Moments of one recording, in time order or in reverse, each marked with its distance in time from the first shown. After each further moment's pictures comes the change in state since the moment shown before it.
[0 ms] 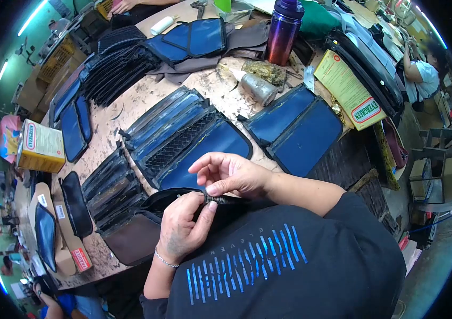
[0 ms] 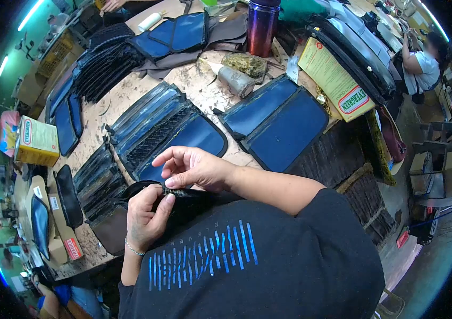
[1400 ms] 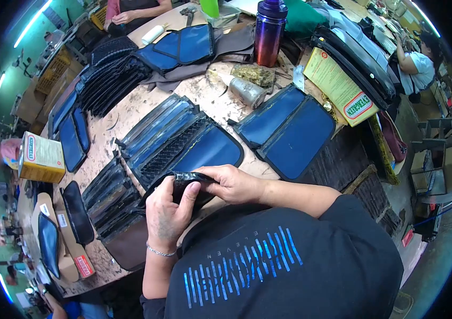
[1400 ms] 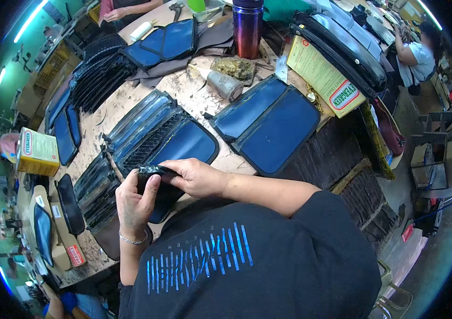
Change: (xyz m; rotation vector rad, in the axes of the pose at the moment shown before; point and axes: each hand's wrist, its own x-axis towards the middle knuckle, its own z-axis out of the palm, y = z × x) left_hand 0.022 -0.009 0.006 0.152 0.214 -0.061; right_hand -0.008 0.008 -0.006 -0.822 0.088 -0.269
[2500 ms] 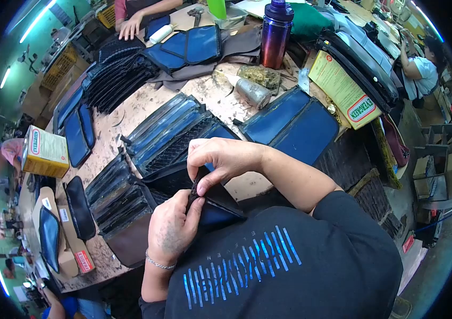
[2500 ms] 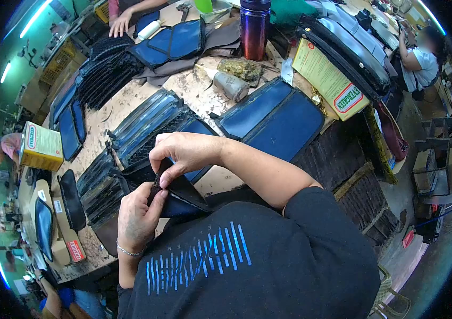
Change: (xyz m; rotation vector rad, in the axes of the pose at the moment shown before) left_hand -0.018 0.019 -0.017 0.119 -0.221 -0.075; right_hand 0.045 -0.030 -0.035 -0.373 -0.315 -0.287
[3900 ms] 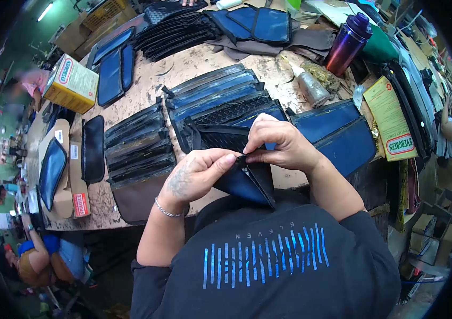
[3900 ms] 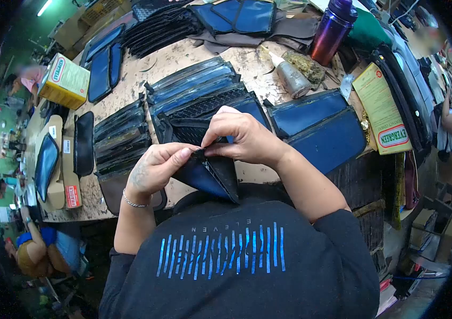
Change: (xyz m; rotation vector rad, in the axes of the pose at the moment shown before) left_hand 0.015 -0.053 -0.005 -0.691 -0.249 -0.152; right_hand -0.005 0.002 0.012 -0.024 0.203 -0.045
